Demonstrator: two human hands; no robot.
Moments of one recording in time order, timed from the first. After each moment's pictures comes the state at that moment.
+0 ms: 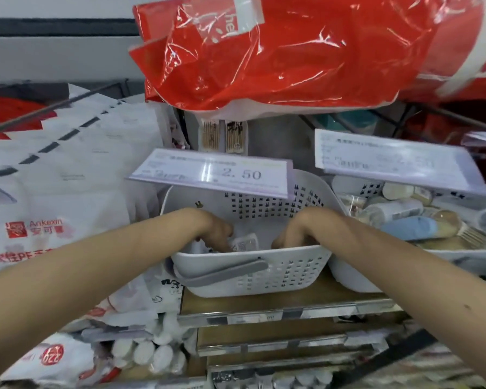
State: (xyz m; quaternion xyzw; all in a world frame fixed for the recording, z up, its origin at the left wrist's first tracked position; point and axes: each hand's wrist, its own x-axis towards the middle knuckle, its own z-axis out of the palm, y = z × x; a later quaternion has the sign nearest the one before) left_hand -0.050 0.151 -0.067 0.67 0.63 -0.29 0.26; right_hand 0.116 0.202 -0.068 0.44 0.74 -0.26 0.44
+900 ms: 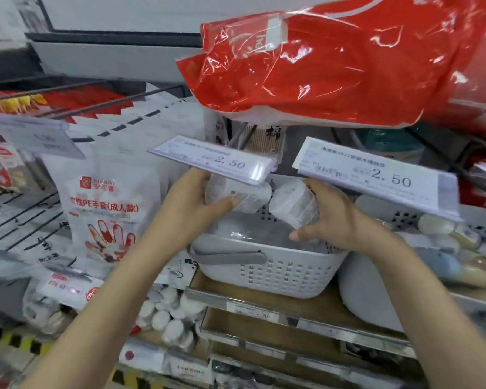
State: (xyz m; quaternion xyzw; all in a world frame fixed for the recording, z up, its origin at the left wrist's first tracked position) left_hand -0.019 0.025 0.007 0.55 0.69 0.45 0.12; right_hand 0.168 0.170 -0.016 0.36 0.89 -0.25 -0.12
